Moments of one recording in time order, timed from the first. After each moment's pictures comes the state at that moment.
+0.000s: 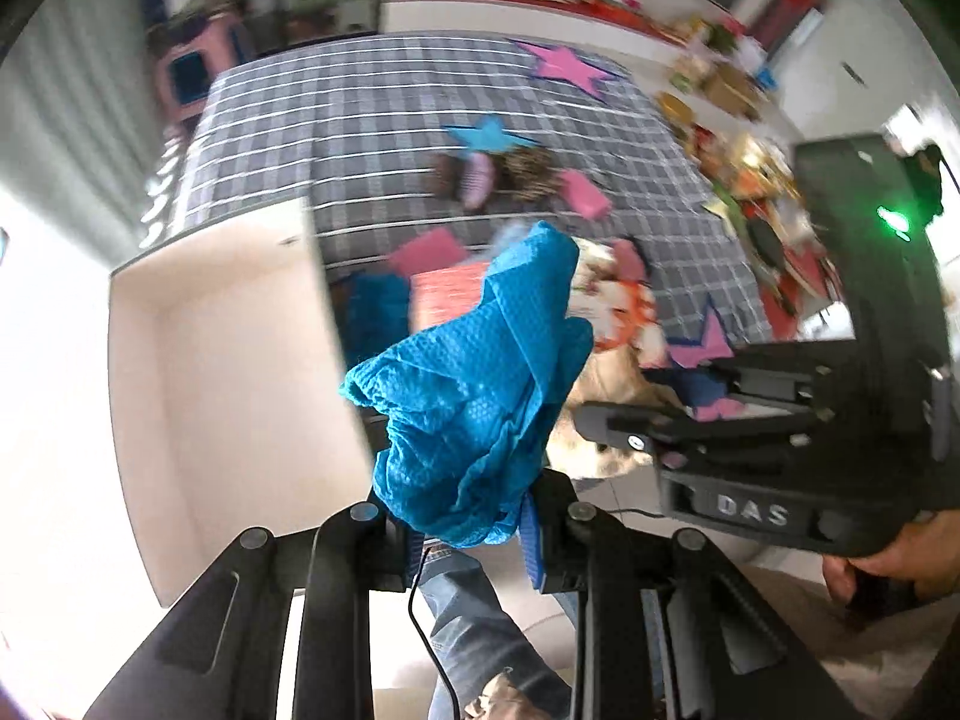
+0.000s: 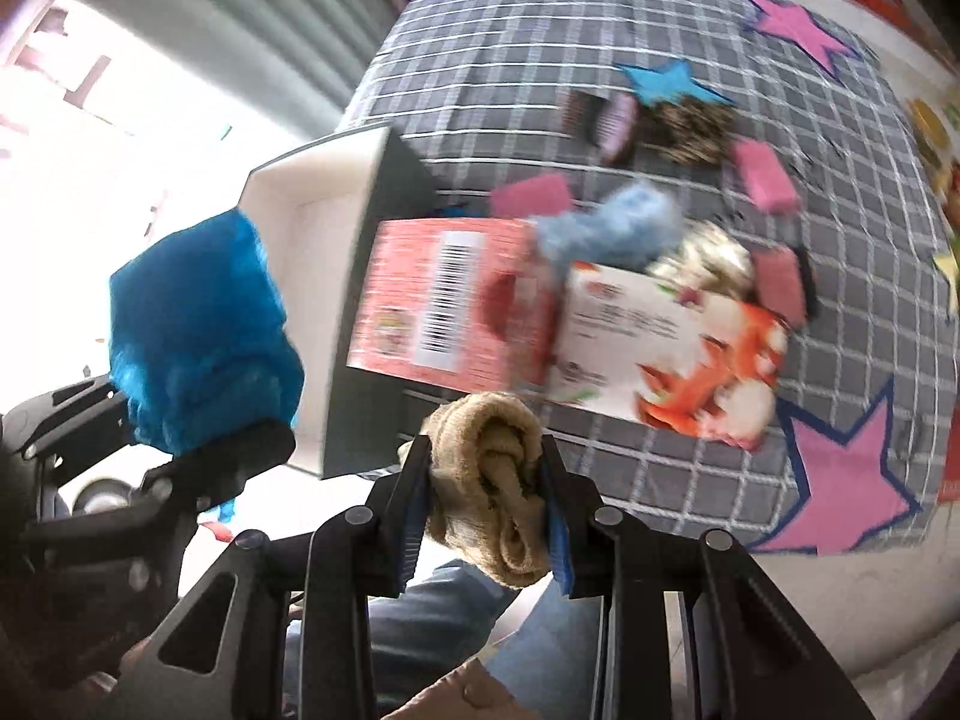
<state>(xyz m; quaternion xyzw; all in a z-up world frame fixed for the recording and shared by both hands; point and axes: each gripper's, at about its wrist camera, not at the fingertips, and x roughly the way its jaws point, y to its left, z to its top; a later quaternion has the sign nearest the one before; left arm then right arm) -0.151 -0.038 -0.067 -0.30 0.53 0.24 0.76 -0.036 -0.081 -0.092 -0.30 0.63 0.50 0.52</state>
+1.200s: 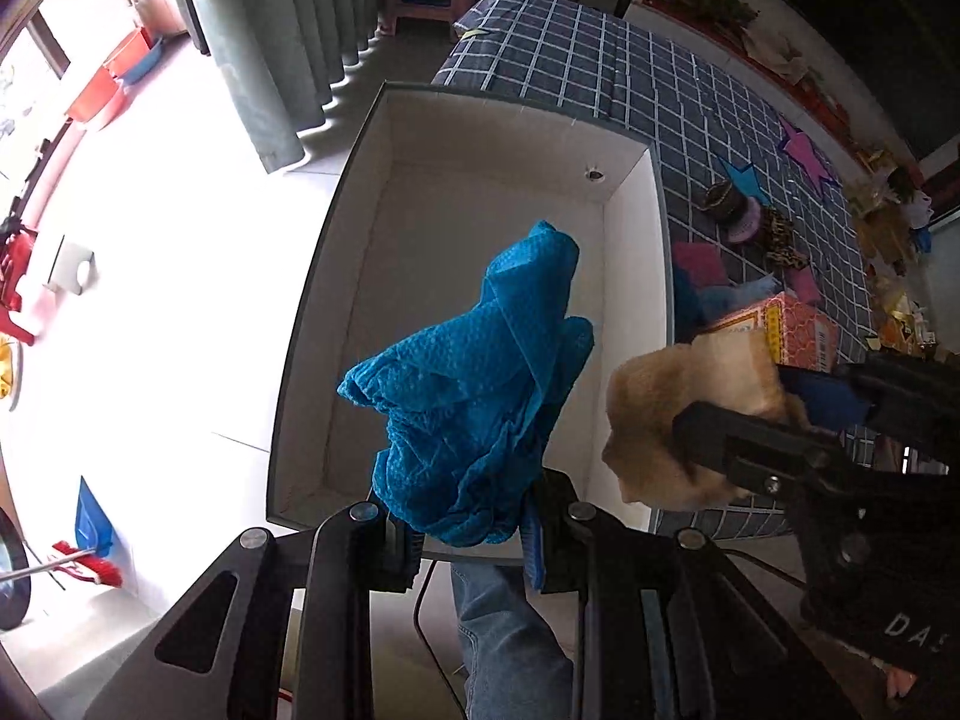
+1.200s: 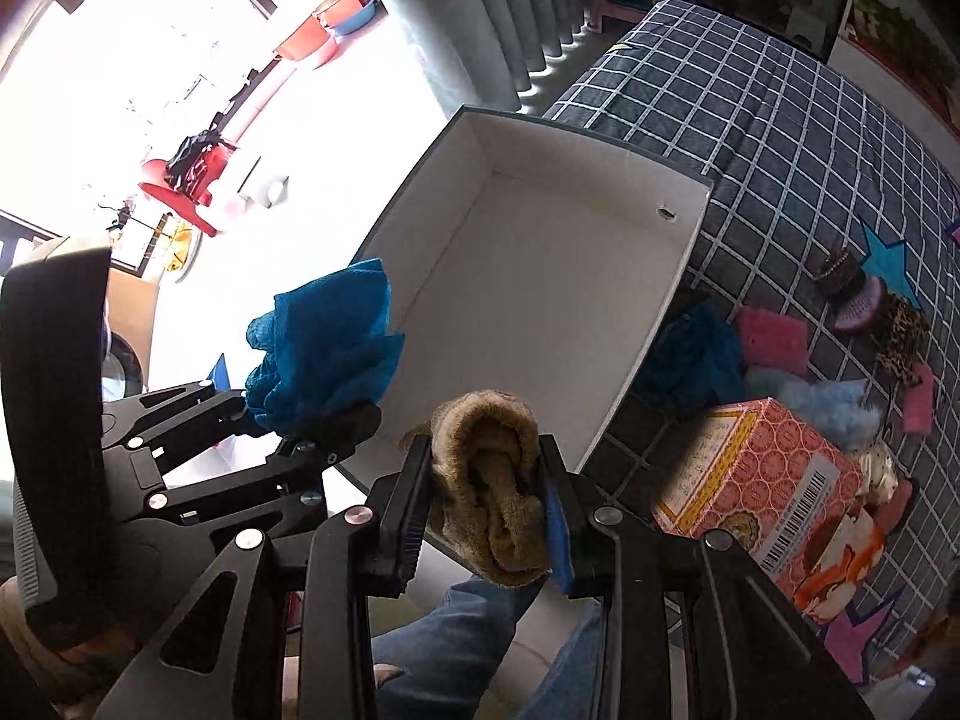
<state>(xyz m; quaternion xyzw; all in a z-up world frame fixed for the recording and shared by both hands) -0.273 0.022 -0.120 -0.41 0.51 0.41 0.64 -0.164 0.023 -0.098 -0.40 0.55 0.60 0.42</state>
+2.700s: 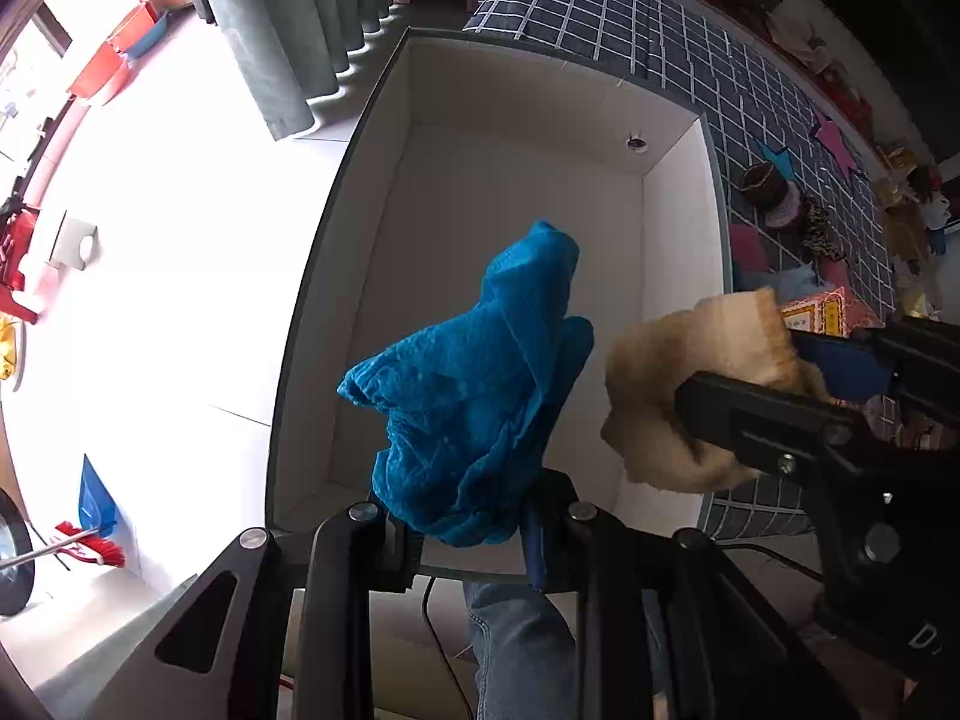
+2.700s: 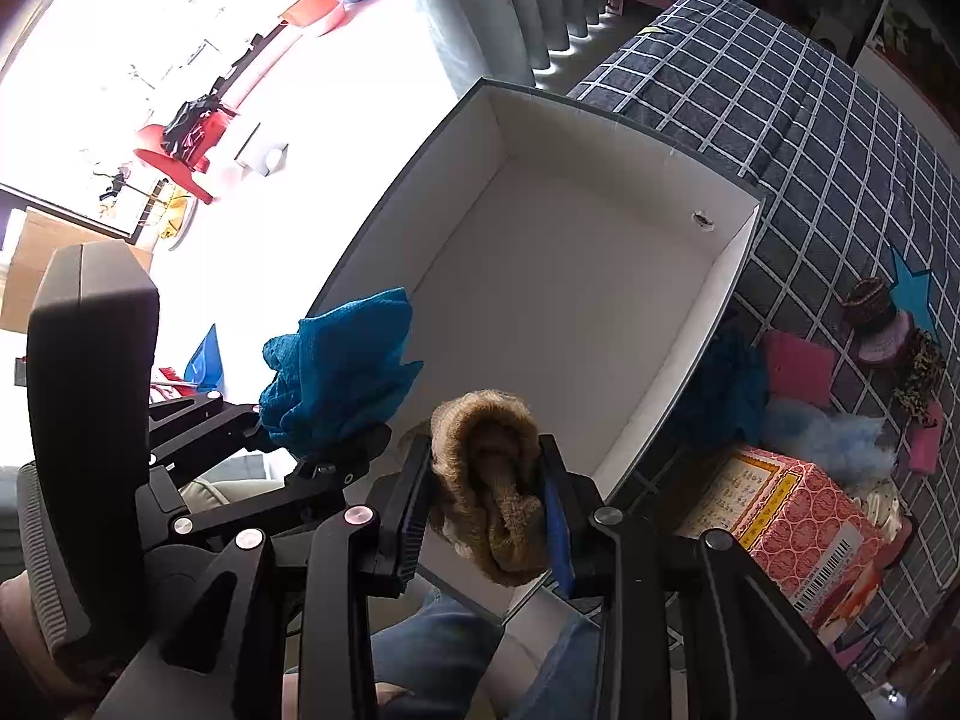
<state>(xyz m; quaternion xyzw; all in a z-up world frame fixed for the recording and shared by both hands) -0.275 0.026 -0.150 -0.43 0.53 0.42 0.60 -0.181 0.047 -0.122 -0.43 0.55 0.59 0.40</state>
